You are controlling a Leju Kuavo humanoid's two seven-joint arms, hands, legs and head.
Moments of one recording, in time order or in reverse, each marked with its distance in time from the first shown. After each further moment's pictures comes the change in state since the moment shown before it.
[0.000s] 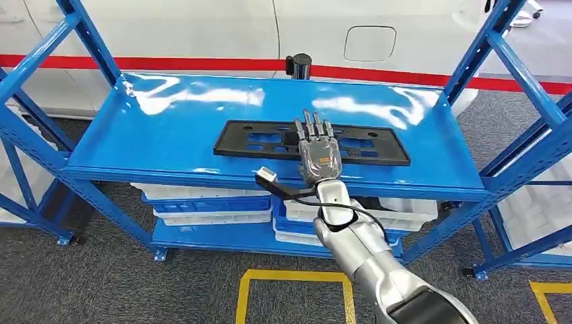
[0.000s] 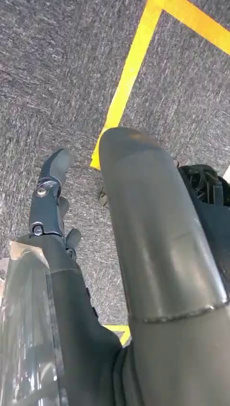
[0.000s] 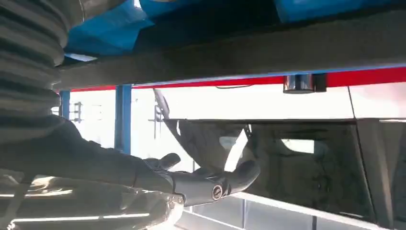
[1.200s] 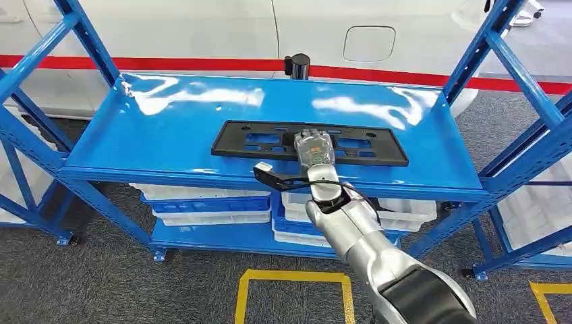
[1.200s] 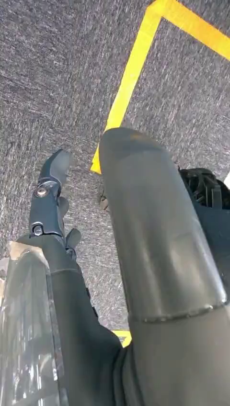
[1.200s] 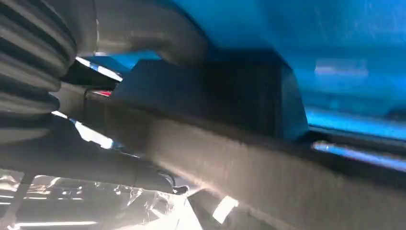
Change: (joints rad) left arm 0.000 -0.006 -0.012 0.000 0.014 0.021 -0.029; right arm -0.126 0.041 0.000 0.117 -0.002 0.358 0.051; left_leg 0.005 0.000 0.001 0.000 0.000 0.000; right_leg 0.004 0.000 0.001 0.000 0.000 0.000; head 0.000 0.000
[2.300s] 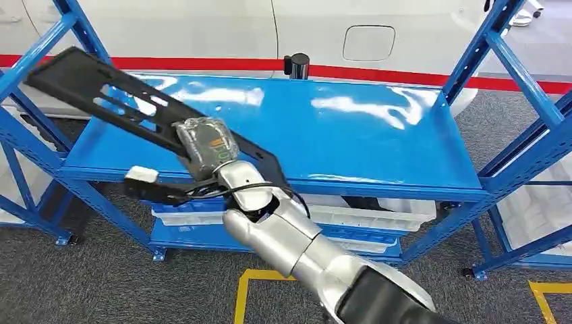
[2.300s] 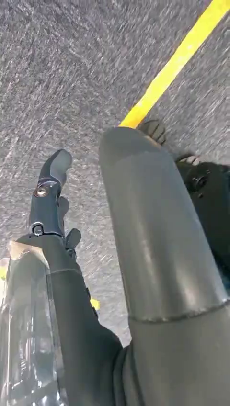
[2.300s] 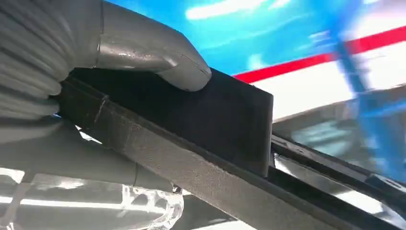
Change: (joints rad) left arm 0.001 -0.038 0.085 0.000 0.118 0.214 0.093; right arm -0.089 0.225 0.411 -0.171 -0.613 -0.193 -0.171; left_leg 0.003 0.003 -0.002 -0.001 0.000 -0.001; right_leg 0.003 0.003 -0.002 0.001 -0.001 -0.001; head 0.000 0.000
